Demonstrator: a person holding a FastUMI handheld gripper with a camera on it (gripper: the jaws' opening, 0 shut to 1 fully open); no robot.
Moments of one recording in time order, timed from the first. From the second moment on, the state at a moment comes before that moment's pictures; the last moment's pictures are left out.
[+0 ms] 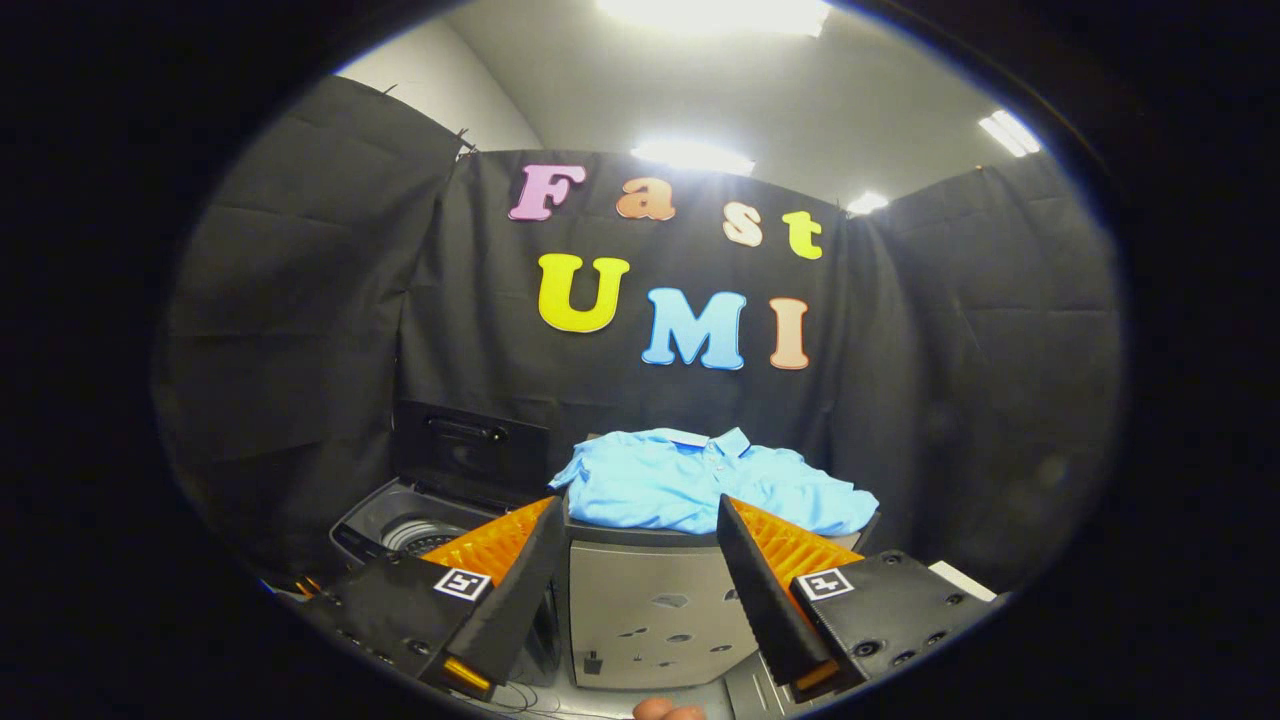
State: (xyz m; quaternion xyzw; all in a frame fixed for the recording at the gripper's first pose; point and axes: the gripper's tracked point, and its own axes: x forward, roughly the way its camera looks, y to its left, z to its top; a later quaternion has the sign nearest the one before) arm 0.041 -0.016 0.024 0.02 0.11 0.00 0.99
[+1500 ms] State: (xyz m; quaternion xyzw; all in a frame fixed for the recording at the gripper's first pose) arm 0.268 -0.114 -0.030 0.03 0.33 0.01 0.94
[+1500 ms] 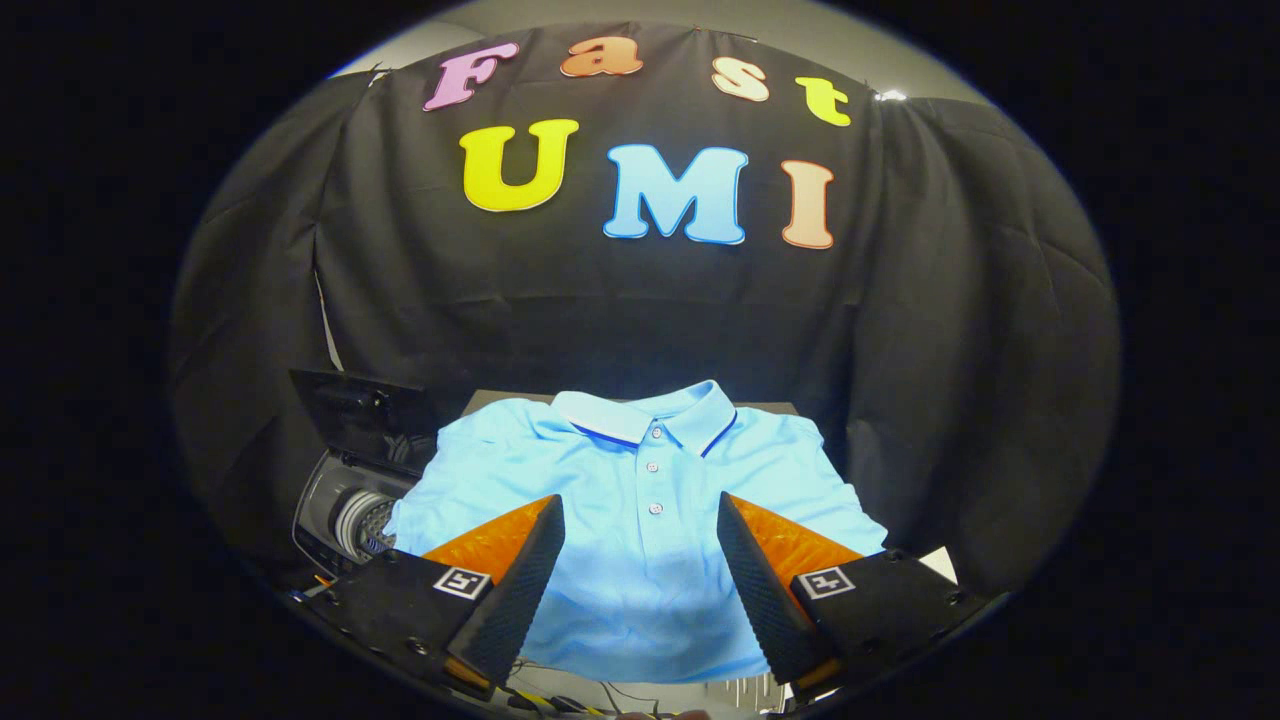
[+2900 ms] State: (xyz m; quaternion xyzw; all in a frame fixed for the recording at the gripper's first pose) arm 0.294 -0.118 -0.095 0.05 0.40 0.03 0.91
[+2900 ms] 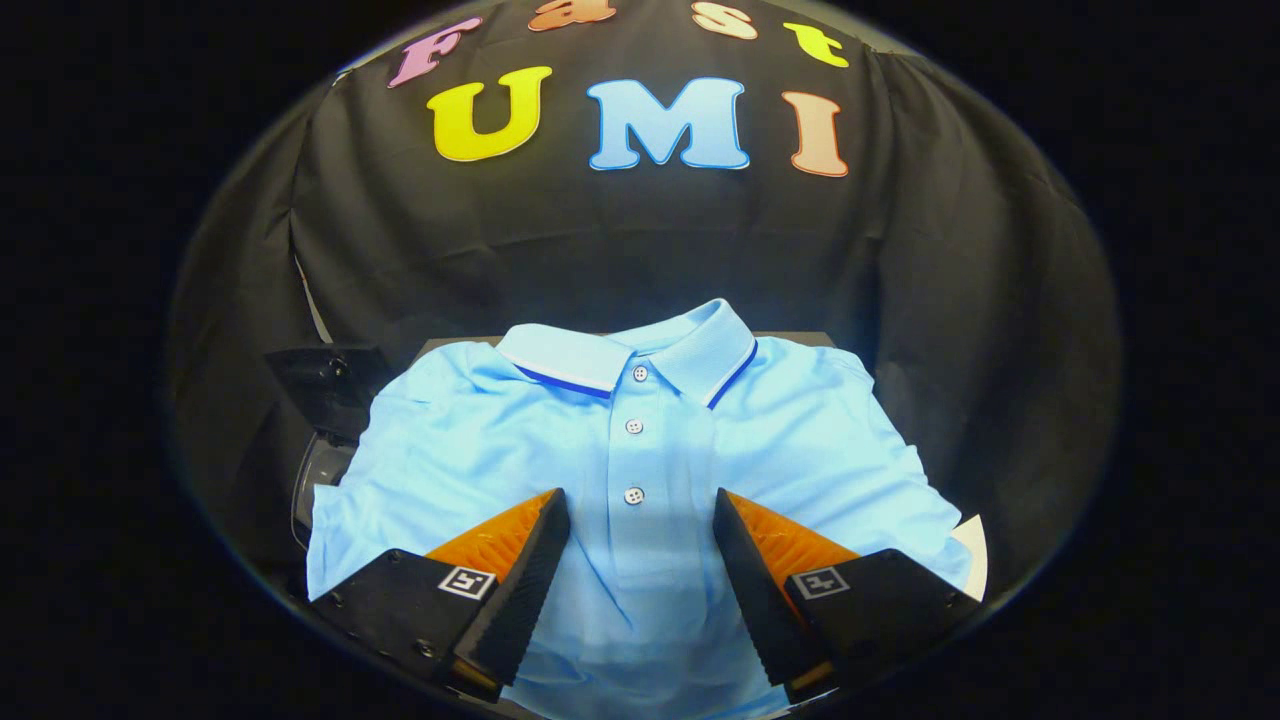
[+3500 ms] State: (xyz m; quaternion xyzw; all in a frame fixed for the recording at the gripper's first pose) arm 0.289 -0.111 -0.094 0.03 0.41 0.03 0.91
